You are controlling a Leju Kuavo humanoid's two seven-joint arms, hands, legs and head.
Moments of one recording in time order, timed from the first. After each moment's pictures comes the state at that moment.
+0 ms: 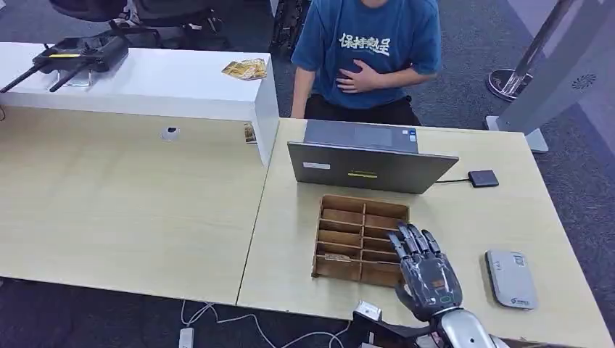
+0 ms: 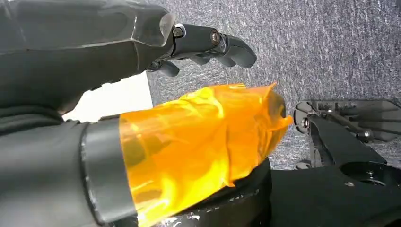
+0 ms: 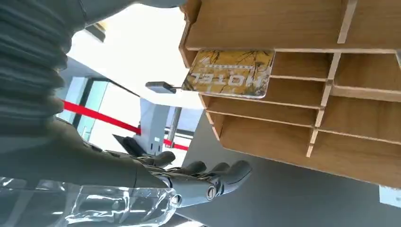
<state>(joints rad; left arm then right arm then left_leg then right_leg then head) -0.07 -0.28 1.13 -0.20 -1.05 -0.04 0.16 -0.25 -0.48 0.81 -1.60 1.14 -0.08 0.38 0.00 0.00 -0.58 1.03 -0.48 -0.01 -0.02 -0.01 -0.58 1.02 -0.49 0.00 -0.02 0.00</state>
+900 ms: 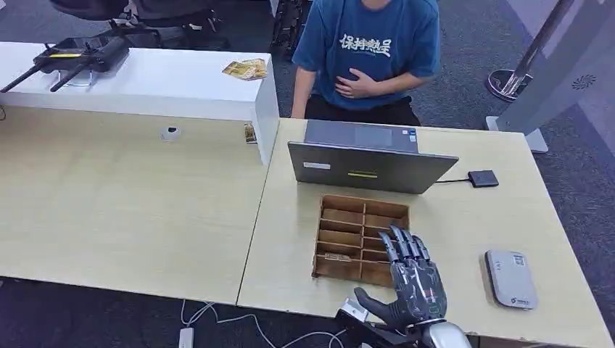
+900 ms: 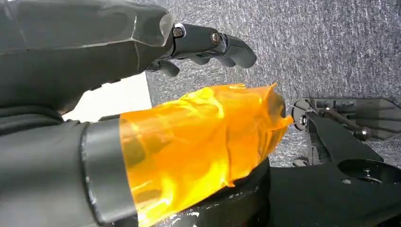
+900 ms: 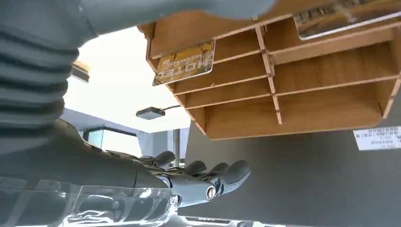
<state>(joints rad) -0.07 -0.29 1.15 -0.20 -1.05 -0.04 0.15 -0.16 -0.35 0.79 -1.60 1.07 -0.26 0.41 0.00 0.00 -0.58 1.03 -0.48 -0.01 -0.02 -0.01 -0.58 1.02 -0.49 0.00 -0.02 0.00</state>
